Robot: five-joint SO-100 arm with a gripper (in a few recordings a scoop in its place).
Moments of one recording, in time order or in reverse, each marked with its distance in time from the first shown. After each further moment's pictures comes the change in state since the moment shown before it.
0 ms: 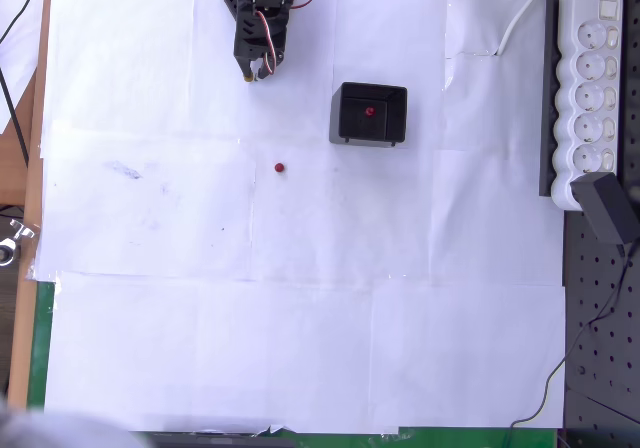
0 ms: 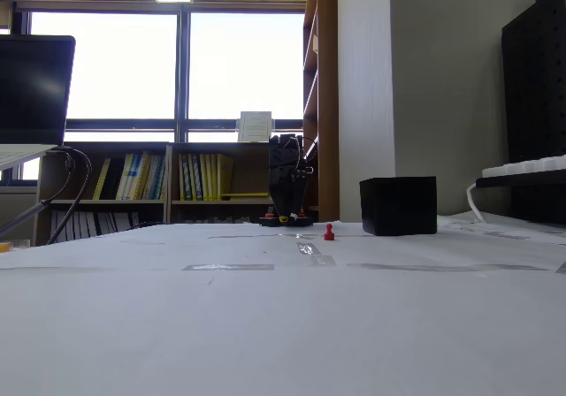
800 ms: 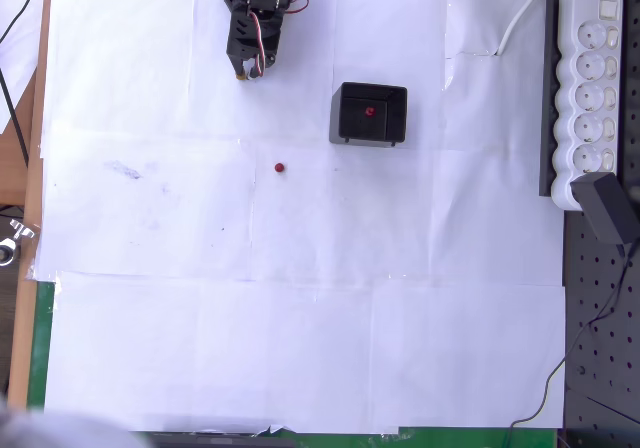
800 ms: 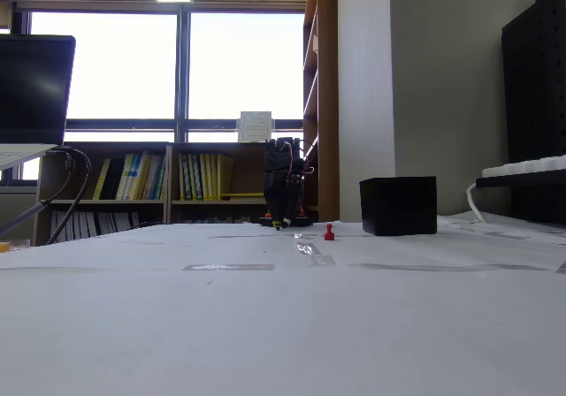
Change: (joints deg) arm 6.1 0.0 -2.6 -1.9 -1.5
